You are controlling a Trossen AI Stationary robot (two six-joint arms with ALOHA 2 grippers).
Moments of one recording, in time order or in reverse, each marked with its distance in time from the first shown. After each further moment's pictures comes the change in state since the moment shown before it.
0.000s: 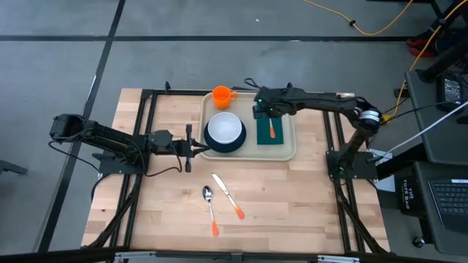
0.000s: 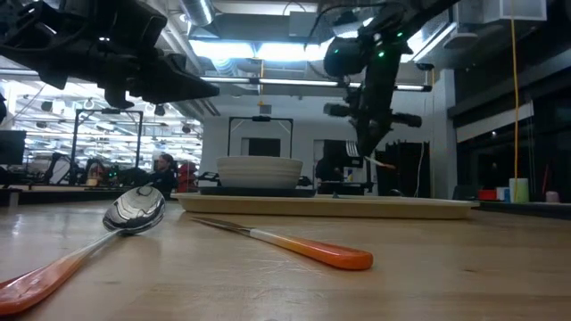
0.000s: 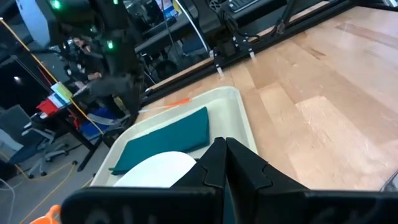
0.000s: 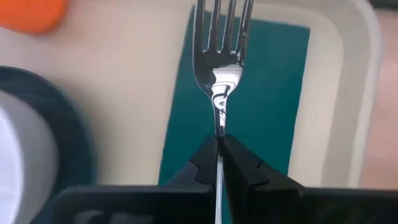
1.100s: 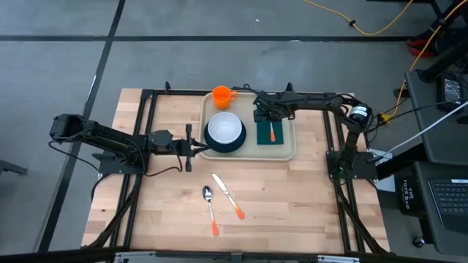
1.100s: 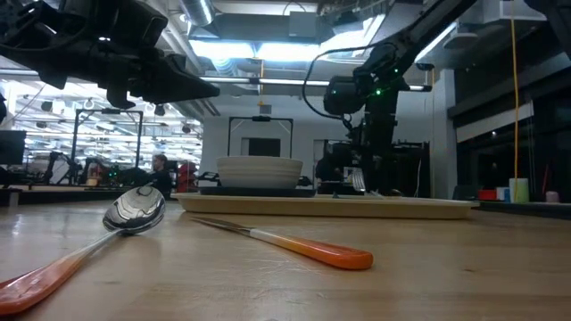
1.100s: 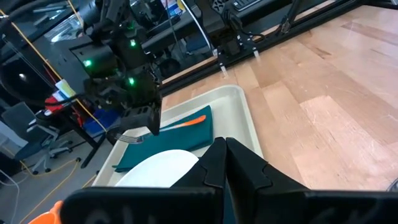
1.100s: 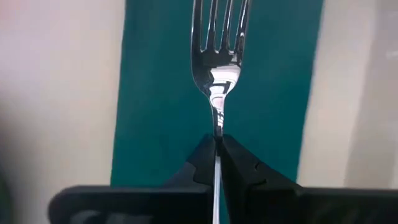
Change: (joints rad) left arm 0.000 0.000 0.000 0.002 -0.019 -0.006; right arm -0.065 0.122 -0.099 0.130 -0.053 0.001
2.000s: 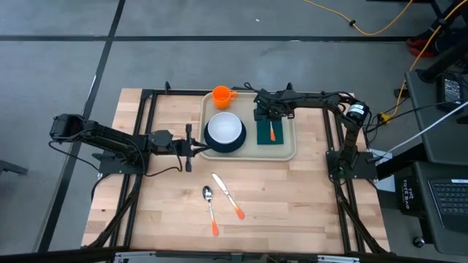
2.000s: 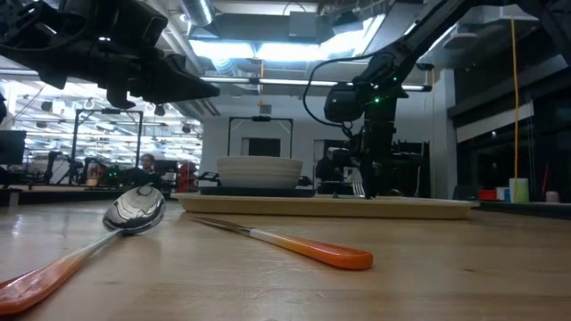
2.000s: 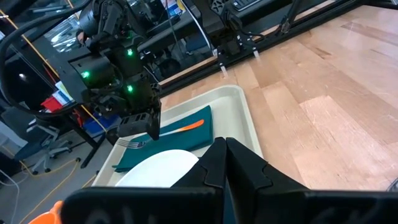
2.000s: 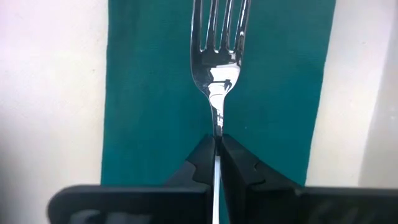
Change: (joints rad) left arm 0.000 0.000 0.000 0.000 0.000 0.000; right arm -0.038 0.036 0.000 0.031 -0.035 -0.023
